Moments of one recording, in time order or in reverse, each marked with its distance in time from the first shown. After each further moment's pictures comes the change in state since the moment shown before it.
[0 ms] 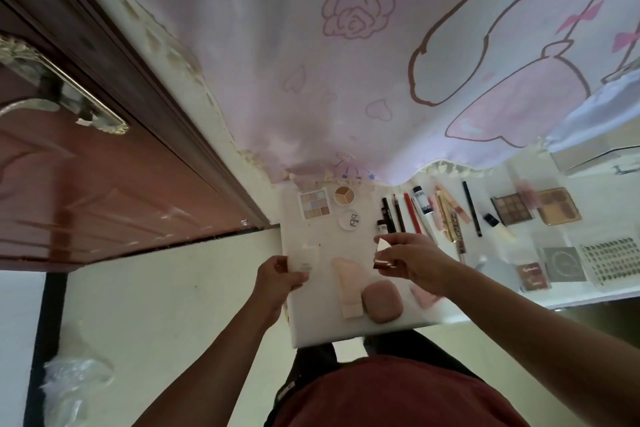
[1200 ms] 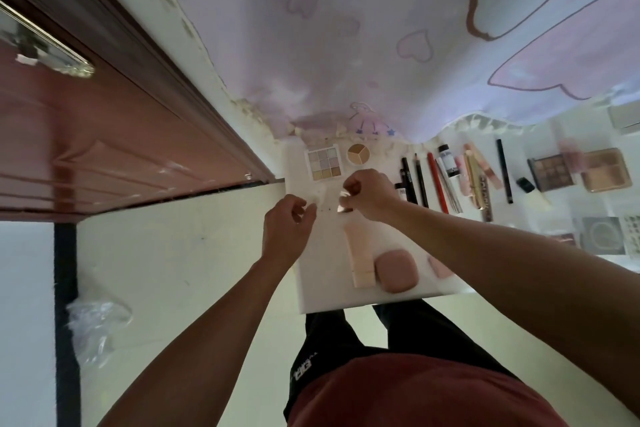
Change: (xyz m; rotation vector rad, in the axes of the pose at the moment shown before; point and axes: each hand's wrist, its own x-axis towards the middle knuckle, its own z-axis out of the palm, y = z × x) left_hand 0.028 0.013 0.016 0.619 0.200 0.457; right_hand 0.106 -0.006 0.063 -0.946 0.192 -0.288
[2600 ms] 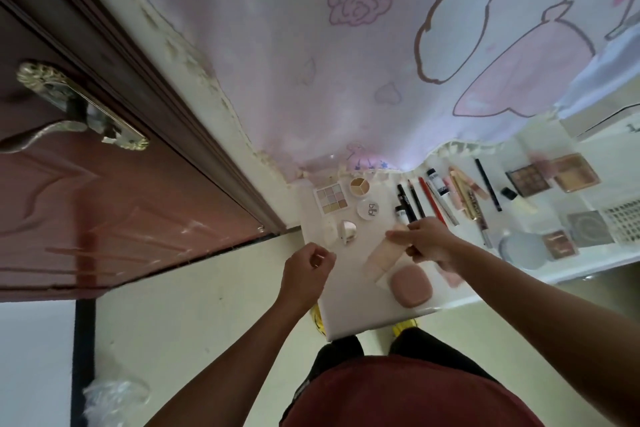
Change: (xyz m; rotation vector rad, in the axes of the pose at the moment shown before) left_hand -0.043 0.005 -0.034 -0.094 -0.240 0.007; right_hand -0.093 0.031 -0.036 0.609 -0.013 0.313
